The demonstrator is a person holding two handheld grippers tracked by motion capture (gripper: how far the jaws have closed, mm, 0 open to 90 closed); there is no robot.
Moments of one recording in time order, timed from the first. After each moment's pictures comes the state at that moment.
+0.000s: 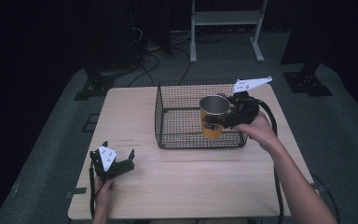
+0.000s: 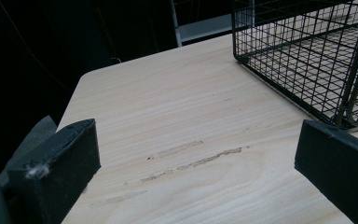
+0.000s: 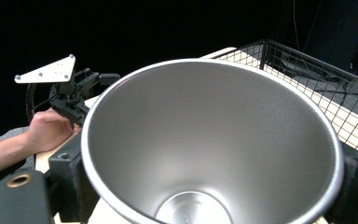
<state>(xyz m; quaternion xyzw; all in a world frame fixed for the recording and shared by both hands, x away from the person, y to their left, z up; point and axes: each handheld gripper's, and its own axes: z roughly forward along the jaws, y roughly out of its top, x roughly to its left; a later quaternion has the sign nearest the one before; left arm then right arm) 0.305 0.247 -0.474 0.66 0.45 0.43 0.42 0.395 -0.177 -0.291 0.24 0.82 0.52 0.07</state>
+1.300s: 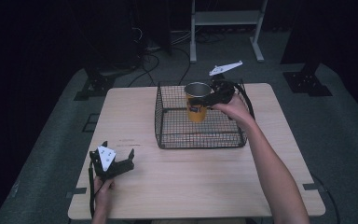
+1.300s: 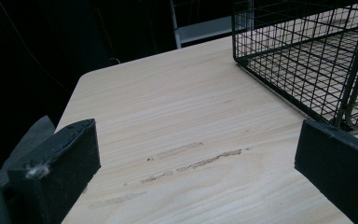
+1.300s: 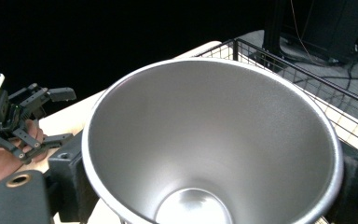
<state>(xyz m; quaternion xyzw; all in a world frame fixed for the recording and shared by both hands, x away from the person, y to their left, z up) 0.305 0.249 -0.474 0.66 0.45 0.43 0.43 0.487 -0.135 -0.314 0.27 0.82 0.51 0.04</state>
